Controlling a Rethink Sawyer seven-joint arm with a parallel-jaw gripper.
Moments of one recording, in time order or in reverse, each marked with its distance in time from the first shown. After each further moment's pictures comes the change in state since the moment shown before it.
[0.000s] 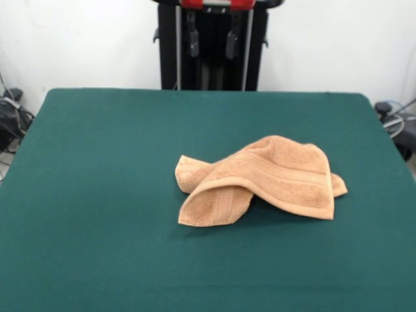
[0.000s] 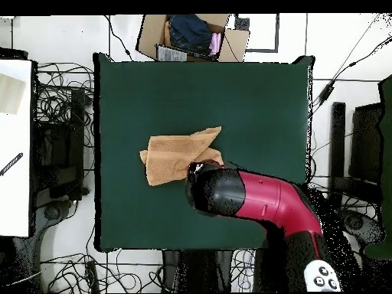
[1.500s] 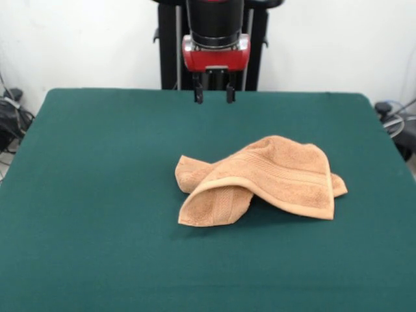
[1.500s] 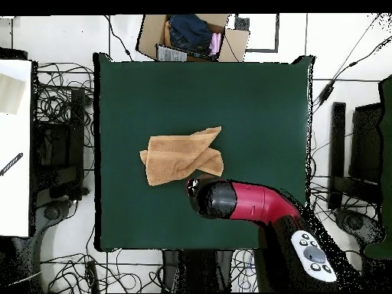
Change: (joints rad) arm -0.035 0.226 0.014 0.050 -0.103 -0.154 0.000
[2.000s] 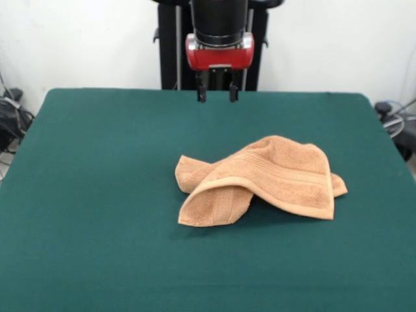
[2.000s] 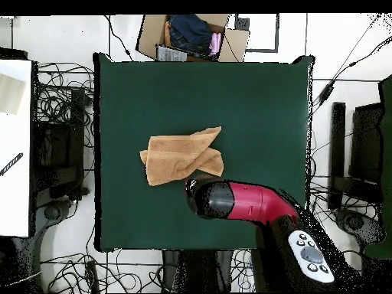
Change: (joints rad) arm 0.011 -0.009 0.001 0.004 0.000 0.000 0.000
